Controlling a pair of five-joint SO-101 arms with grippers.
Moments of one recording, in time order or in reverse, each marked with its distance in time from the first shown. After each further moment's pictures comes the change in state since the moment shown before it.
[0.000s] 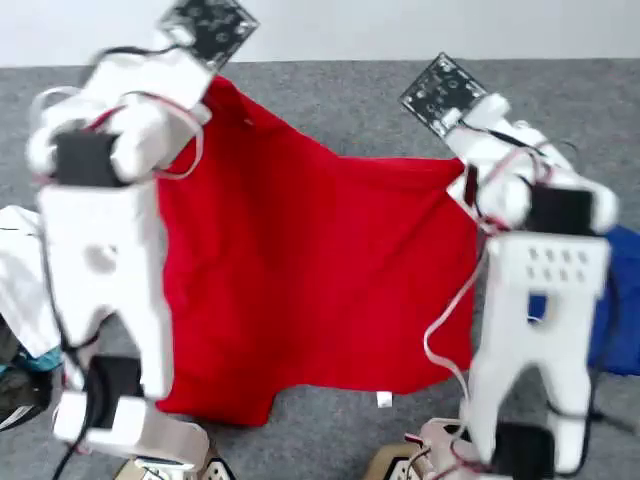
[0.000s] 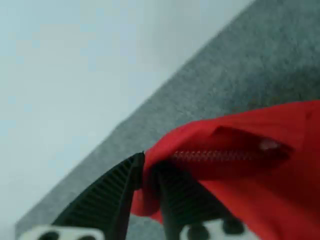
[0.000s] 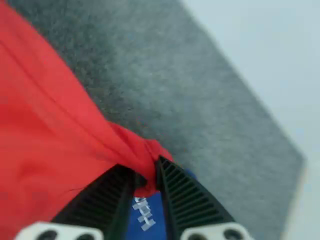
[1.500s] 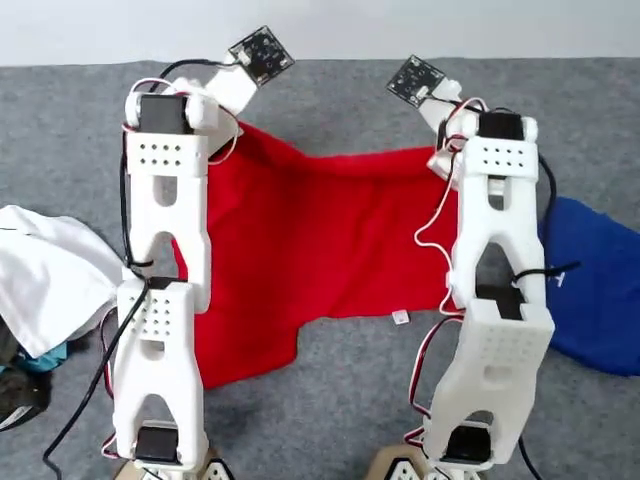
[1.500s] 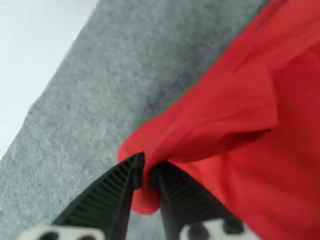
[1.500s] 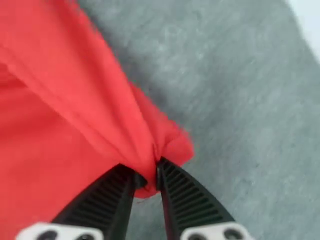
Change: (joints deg) left arm -0.5 46.9 -43.3 14.9 -6.5; right arm 0.1 48.5 -30.6 -4.1 3.3
